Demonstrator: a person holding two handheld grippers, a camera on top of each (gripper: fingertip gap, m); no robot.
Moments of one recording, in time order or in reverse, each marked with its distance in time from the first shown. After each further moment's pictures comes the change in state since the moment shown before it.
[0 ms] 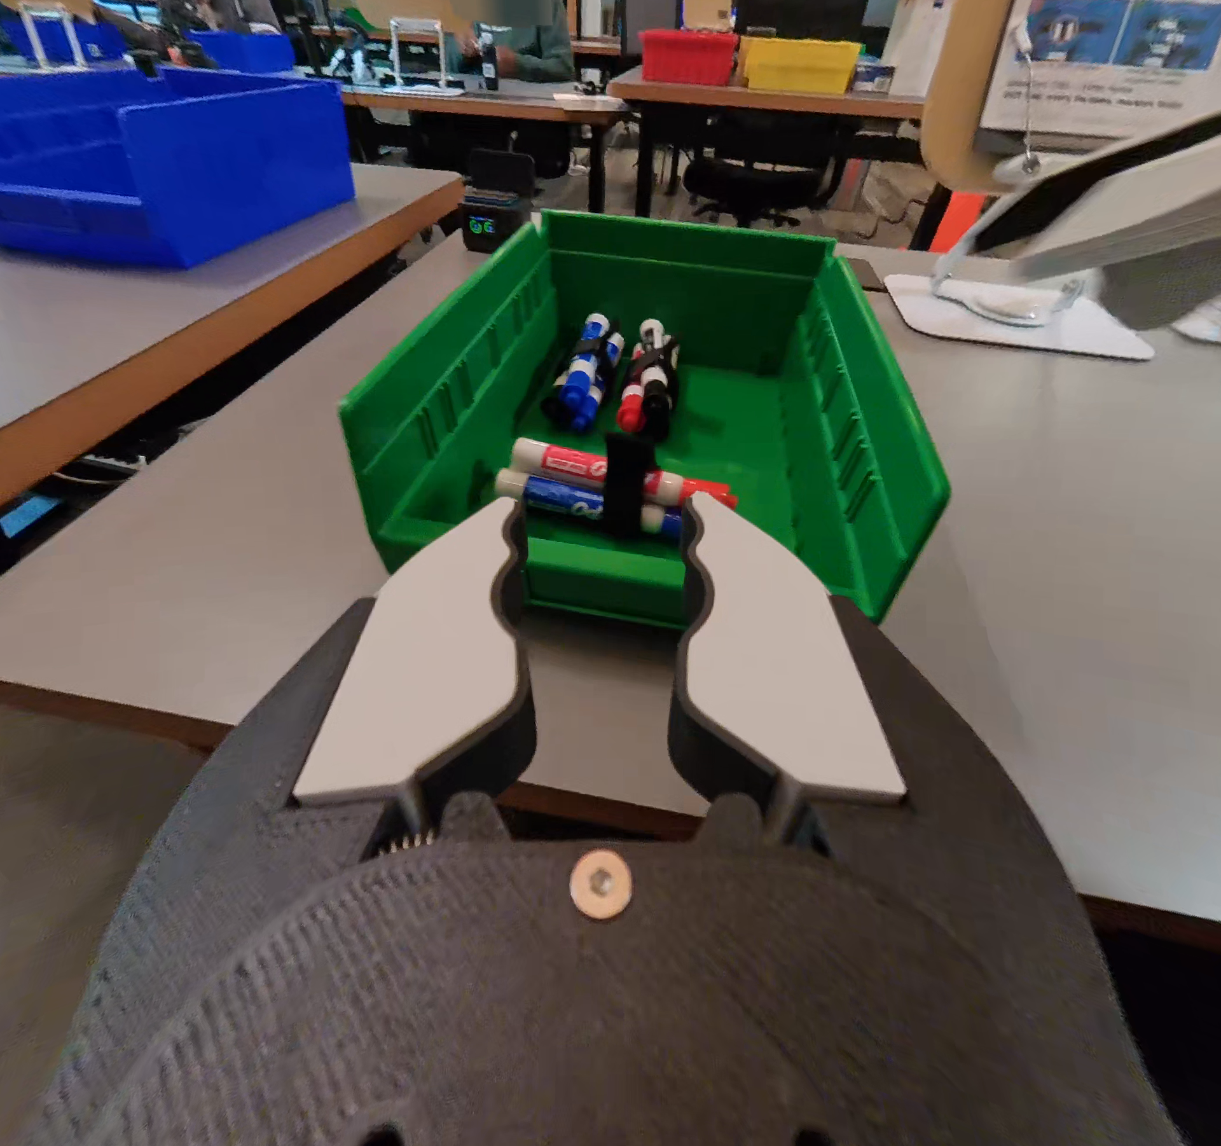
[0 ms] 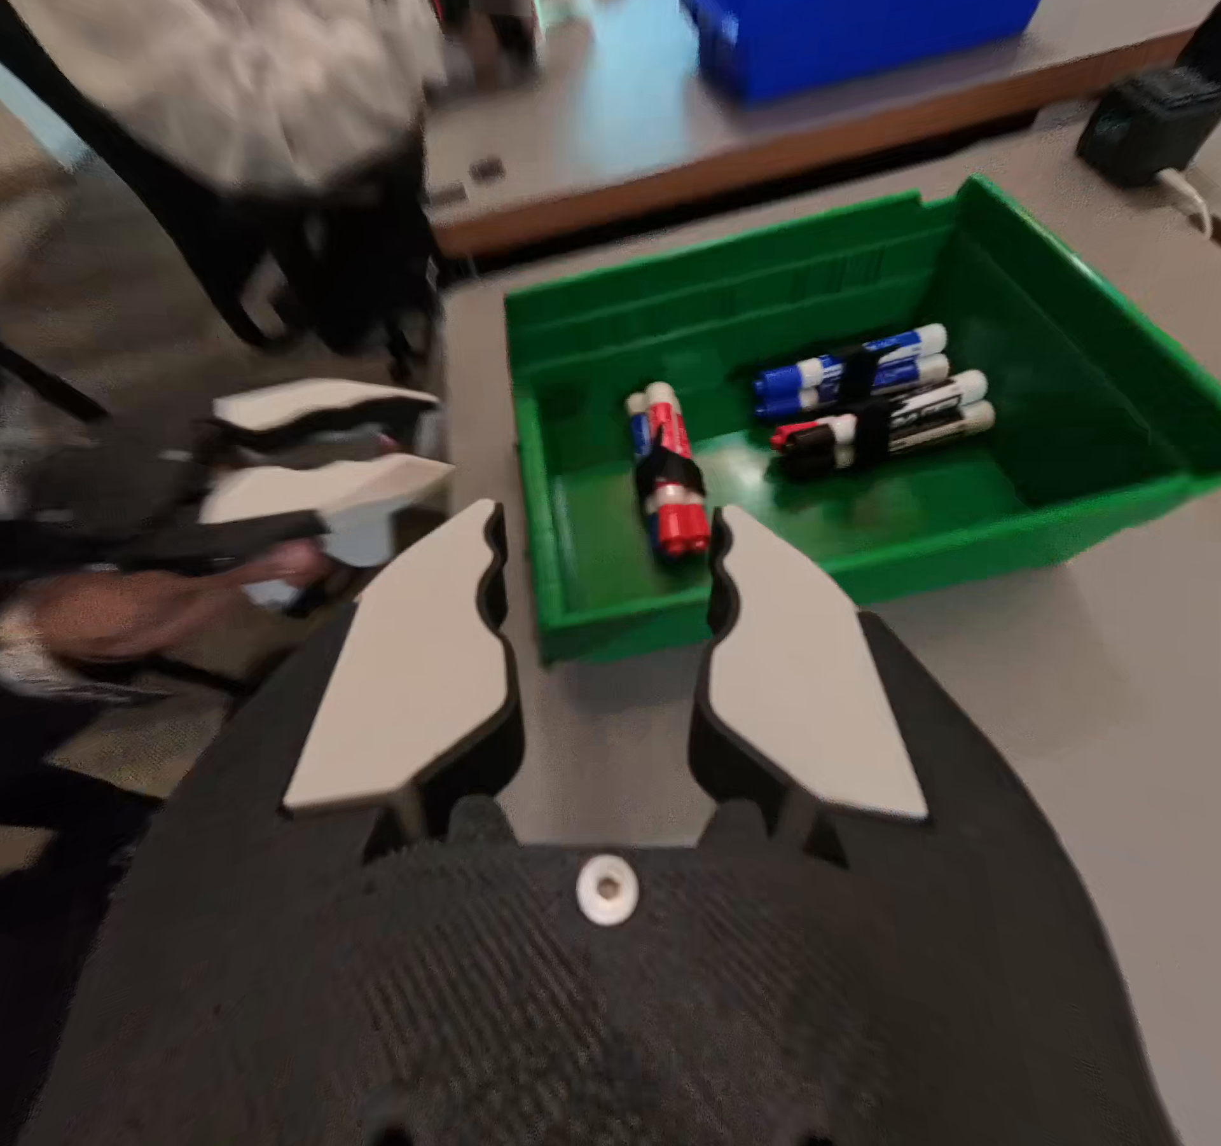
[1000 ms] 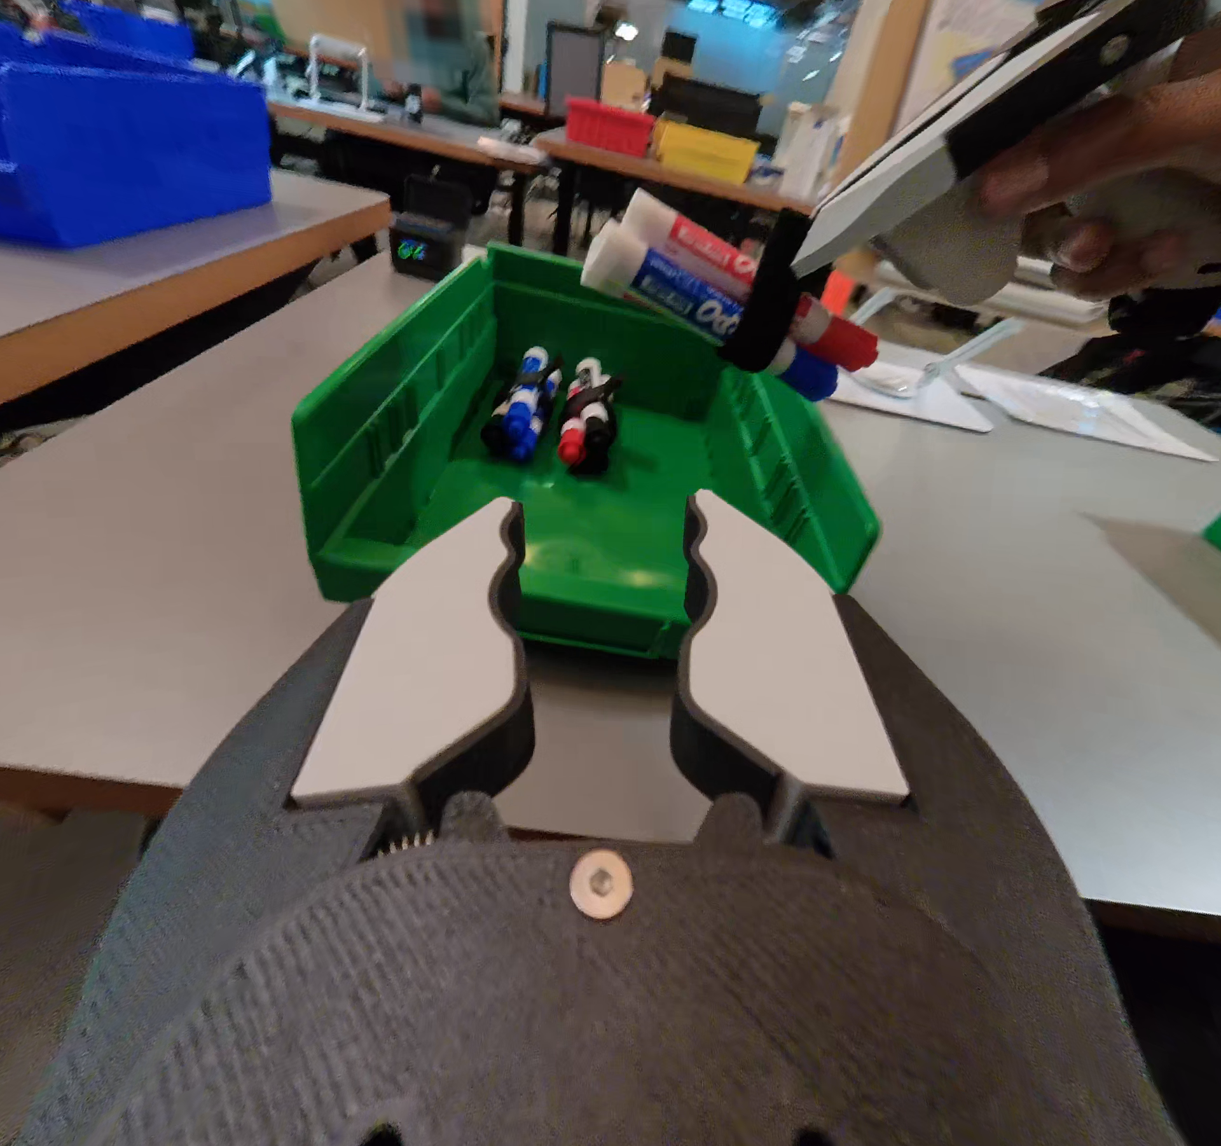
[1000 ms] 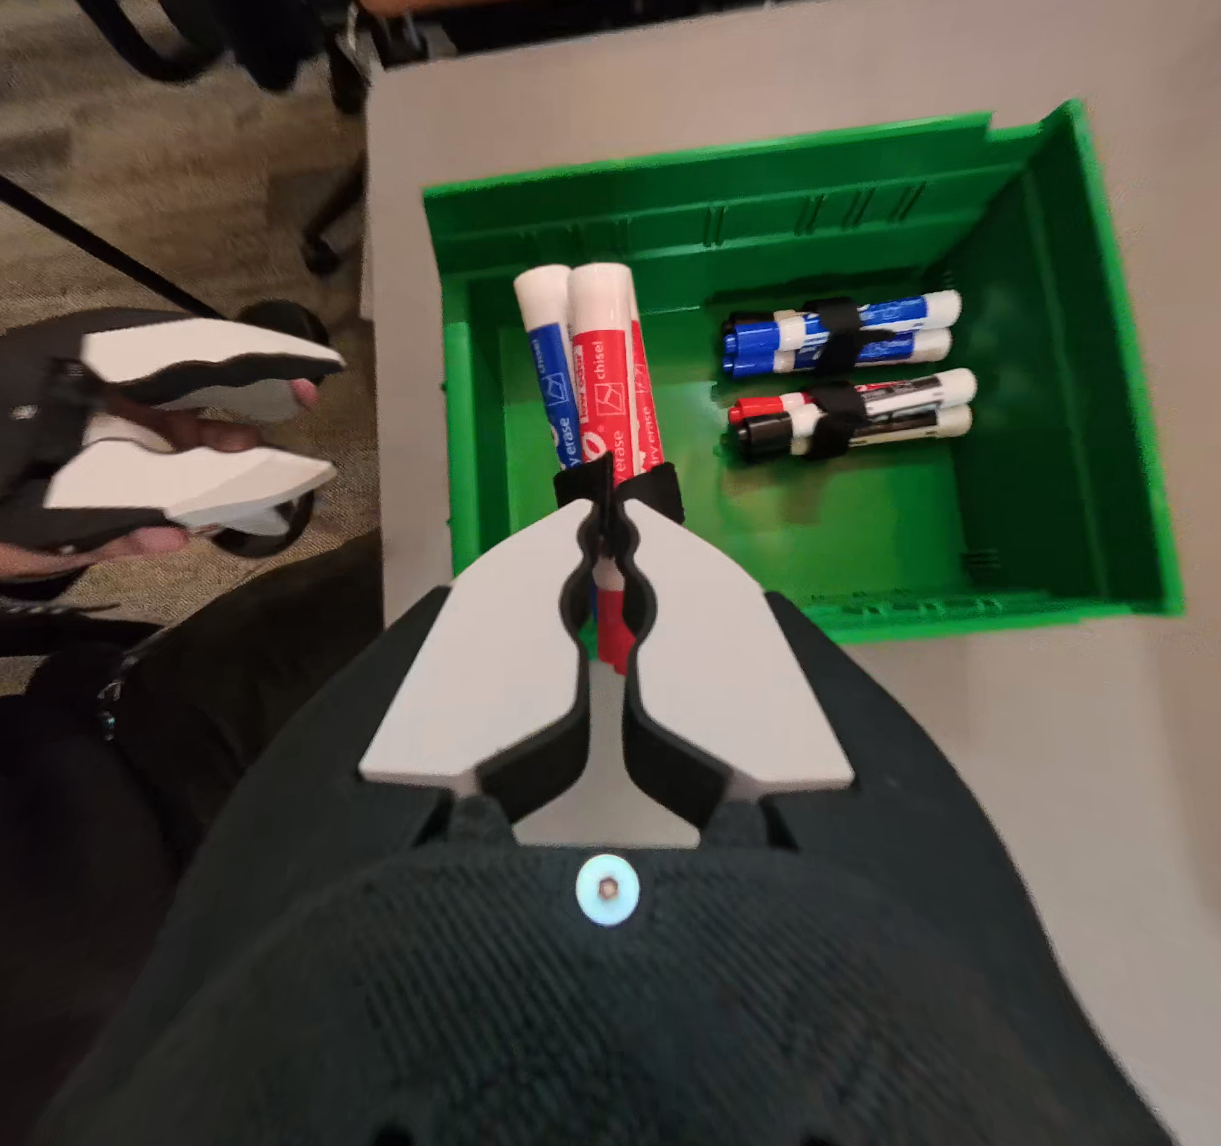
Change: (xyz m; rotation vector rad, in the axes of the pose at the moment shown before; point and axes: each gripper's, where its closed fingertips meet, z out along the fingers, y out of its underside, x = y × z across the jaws) left arm 0.005 -0.008 0.000 0.074 0.148 -0.127; right arm 0.030 -0.024 0.031 -0.378 -0.048 -0.103
